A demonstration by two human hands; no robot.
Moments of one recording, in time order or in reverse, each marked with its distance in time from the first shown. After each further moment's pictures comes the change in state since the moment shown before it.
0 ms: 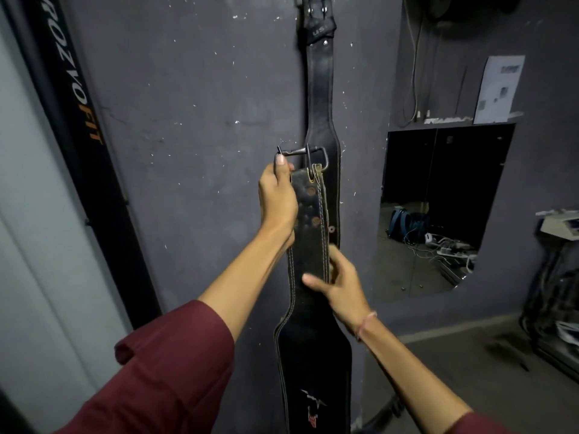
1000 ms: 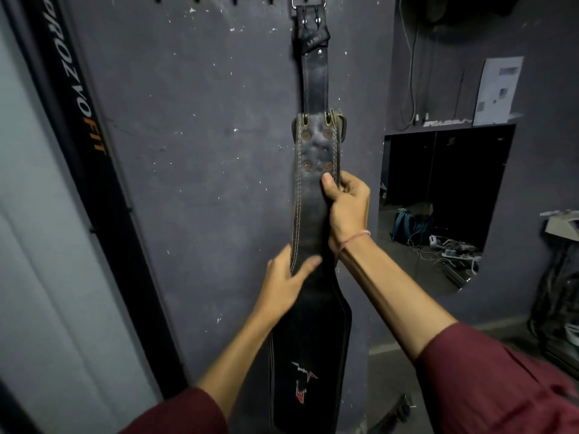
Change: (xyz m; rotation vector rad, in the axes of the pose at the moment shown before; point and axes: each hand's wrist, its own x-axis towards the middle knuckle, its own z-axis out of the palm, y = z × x) left_hand -0.080 -0.069 -0.053 0.325 -0.426 0.103; right_hand 0.090 -0.094 0.018 0.269 0.339 -0.148
